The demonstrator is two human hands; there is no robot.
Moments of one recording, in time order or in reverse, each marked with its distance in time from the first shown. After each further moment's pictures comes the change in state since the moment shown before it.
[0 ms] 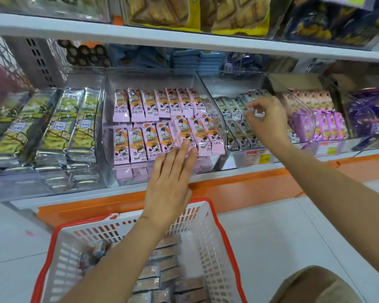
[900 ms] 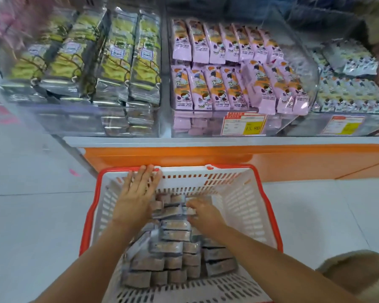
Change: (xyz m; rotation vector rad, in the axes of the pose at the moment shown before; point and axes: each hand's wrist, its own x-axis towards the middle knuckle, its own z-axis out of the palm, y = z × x) left_hand -0.200 -0.113 0.084 0.021 -0.473 -0.144; right_hand -0.319 -0.076 0.203 -0.009 -1.122 0.067
